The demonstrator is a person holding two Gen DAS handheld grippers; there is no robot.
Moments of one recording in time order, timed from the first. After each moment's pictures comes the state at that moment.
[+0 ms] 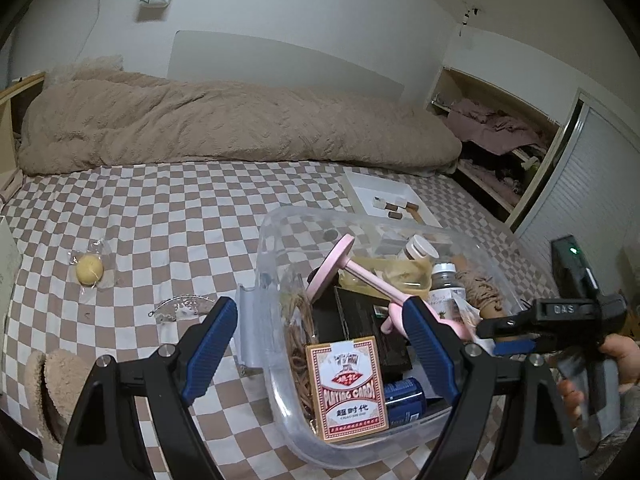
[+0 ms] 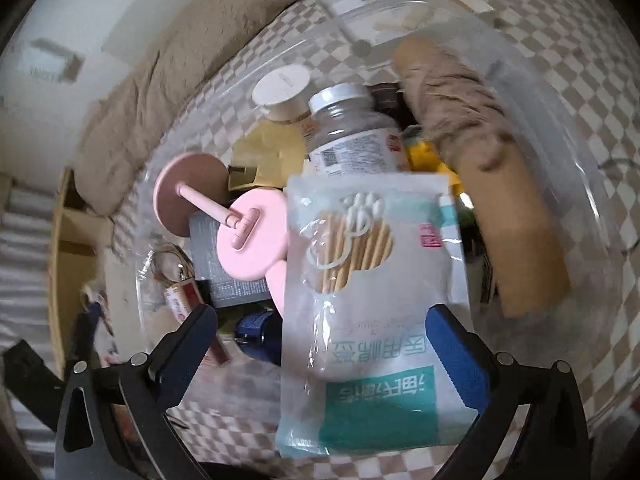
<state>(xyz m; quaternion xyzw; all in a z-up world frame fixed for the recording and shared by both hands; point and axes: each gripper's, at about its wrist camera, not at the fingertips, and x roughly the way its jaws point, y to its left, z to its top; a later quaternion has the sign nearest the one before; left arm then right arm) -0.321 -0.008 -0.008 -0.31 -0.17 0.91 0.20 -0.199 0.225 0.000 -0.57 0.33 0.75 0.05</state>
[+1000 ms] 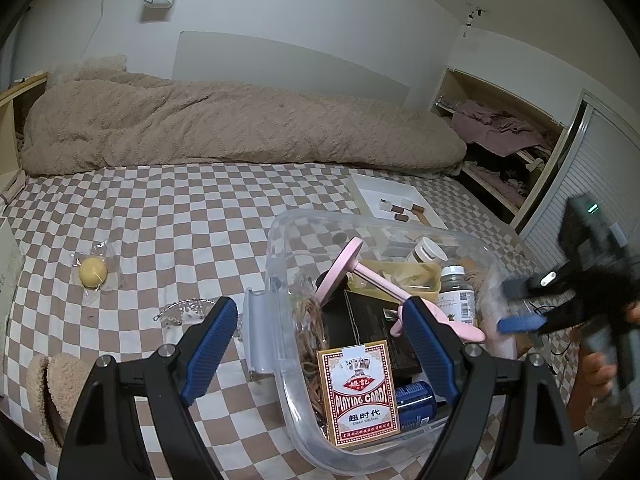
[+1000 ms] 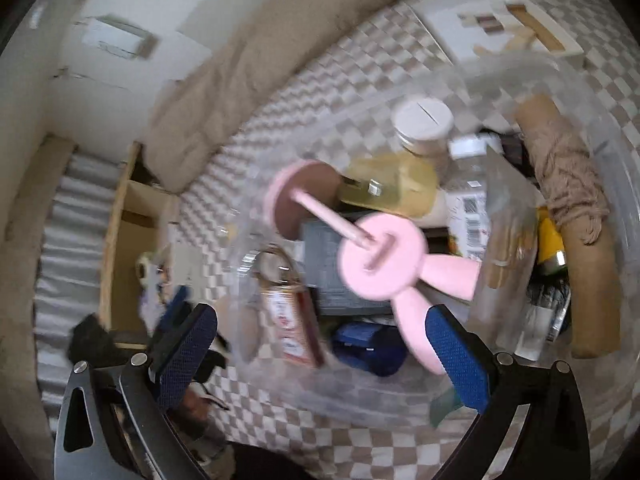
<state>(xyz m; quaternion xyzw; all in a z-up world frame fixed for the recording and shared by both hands) -0.326 -0.013 -0.013 -0.31 -0.17 0.92 0.19 -0.217 0.205 0.032 -0.55 0.34 0.76 -0.05</state>
